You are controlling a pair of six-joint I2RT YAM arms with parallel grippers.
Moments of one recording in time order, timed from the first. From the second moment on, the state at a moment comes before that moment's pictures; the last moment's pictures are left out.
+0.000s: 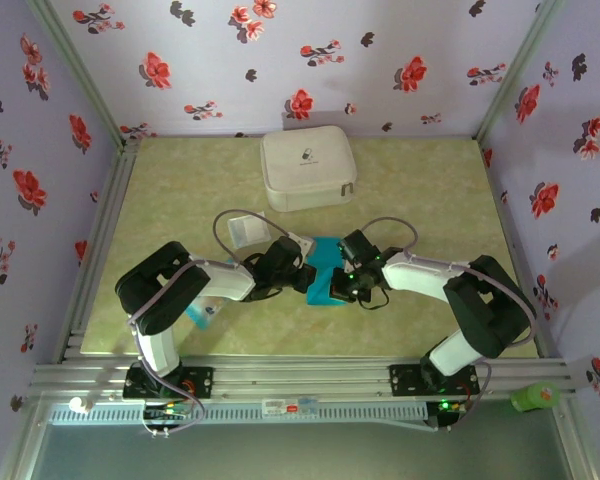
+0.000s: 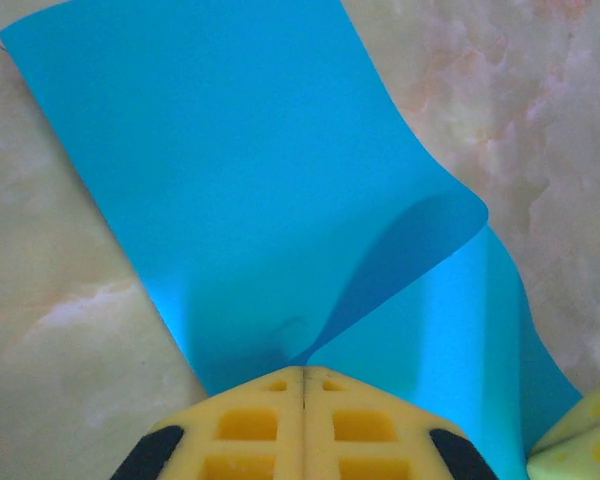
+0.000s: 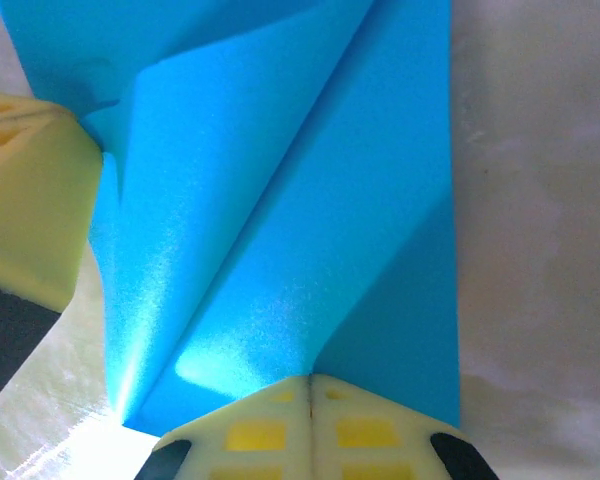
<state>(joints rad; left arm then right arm) -0.89 1.81 0.77 0.30 0.10 -0.45 0.66 1.54 0.71 -0.39 -0.32 0.82</state>
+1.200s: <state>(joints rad) -0.89 1.78 0.77 0.24 0.11 -0.47 0.66 1.53 0.69 -0.37 -0.31 0.83</state>
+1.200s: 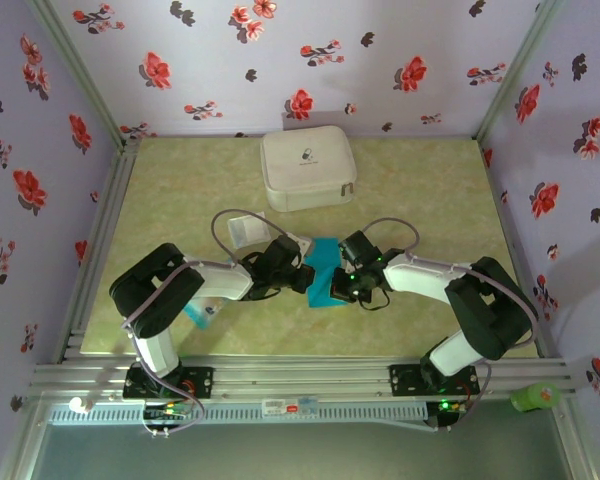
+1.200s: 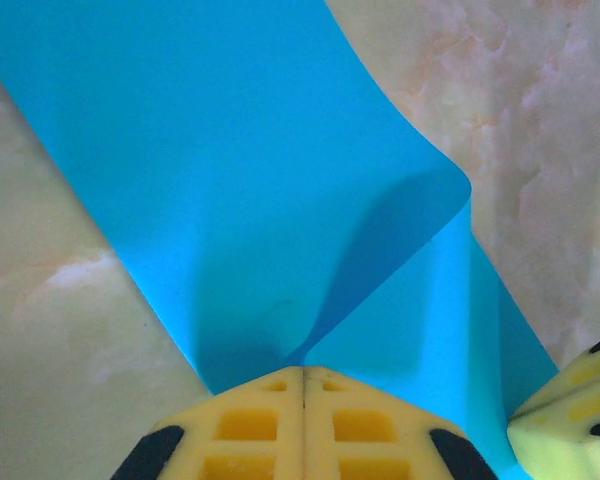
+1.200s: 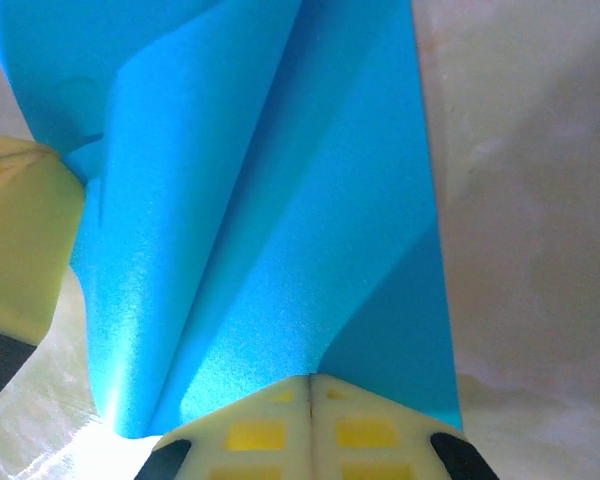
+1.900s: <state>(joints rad) -0.89 1.80 0.79 0.23 0.11 -0.46 0.66 1.53 0.69 -0.37 -0.31 0.83</state>
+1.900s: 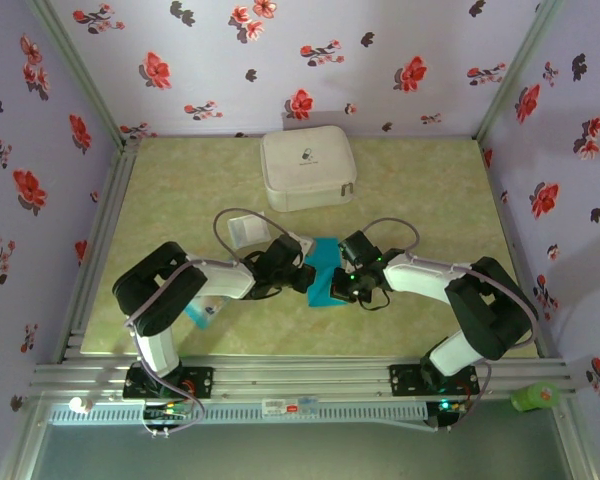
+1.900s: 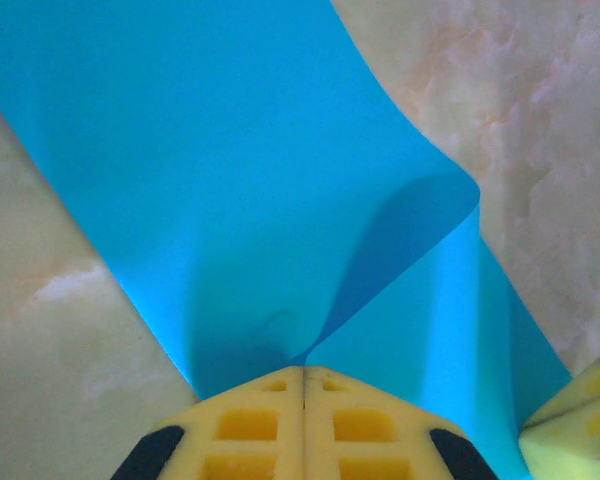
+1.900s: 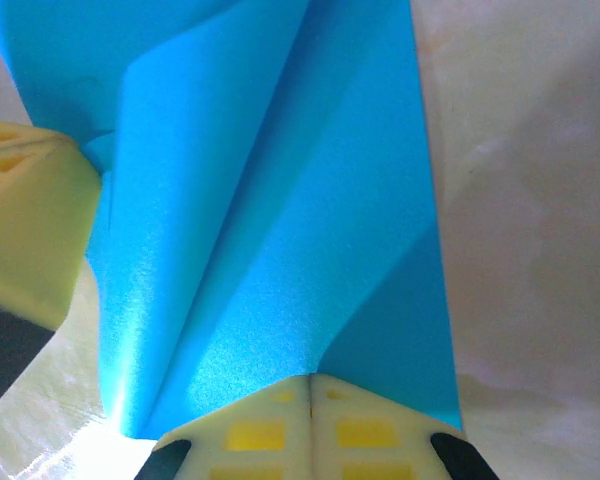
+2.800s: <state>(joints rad) -0.89 1.80 0.78 0.25 0.11 -0.46 0.63 1.46 0.53 0.12 -0.39 1.14</state>
